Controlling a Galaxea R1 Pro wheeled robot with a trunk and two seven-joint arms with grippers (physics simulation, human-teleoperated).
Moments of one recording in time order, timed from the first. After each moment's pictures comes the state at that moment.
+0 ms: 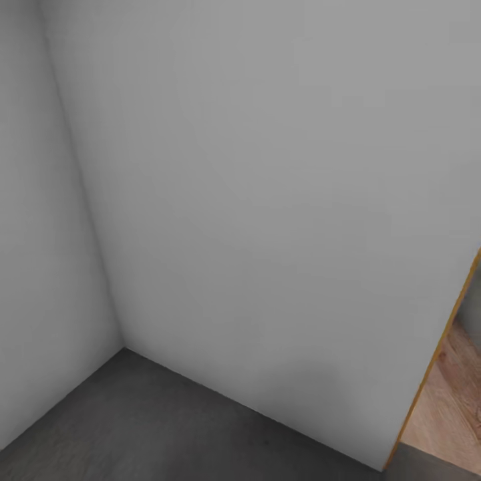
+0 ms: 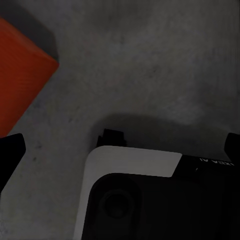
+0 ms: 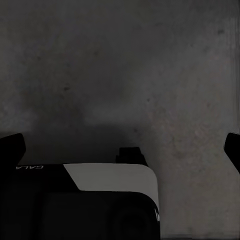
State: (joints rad) left arm -0.25 0.08 -0.01 0.00 0.20 0.02 -0.07; right arm -0.28 0.05 0.57 0.03 -0.59 -0.06 -0.08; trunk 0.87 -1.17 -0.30
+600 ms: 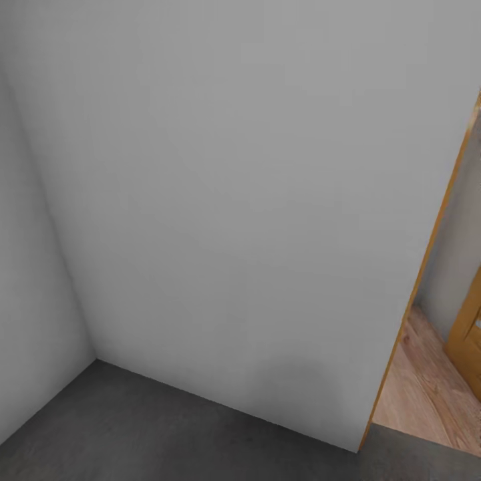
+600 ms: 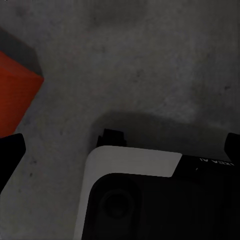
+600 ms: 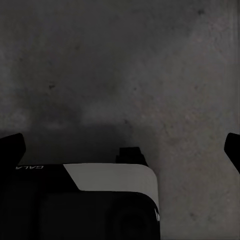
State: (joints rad) left arm -0.25 0.08 -0.01 0.00 0.20 0.02 -0.07; right arm -0.28 0.05 0.57 0.03 -0.59 -0.06 -0.08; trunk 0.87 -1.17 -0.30
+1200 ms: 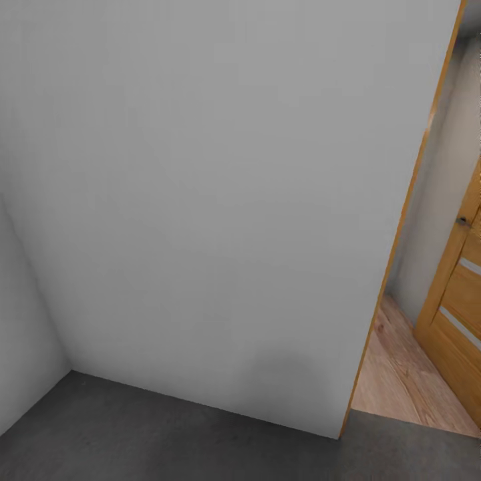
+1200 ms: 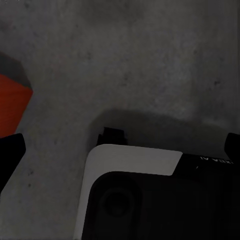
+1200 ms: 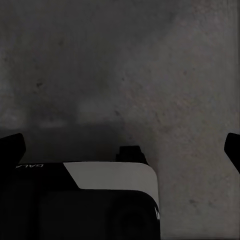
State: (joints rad) left arm -0.25 0.08 -0.01 0.00 0.20 0.02 -0.07; right arm -0.28 0.05 0.57 0.03 -0.59 -0.06 -0.08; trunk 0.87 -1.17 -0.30
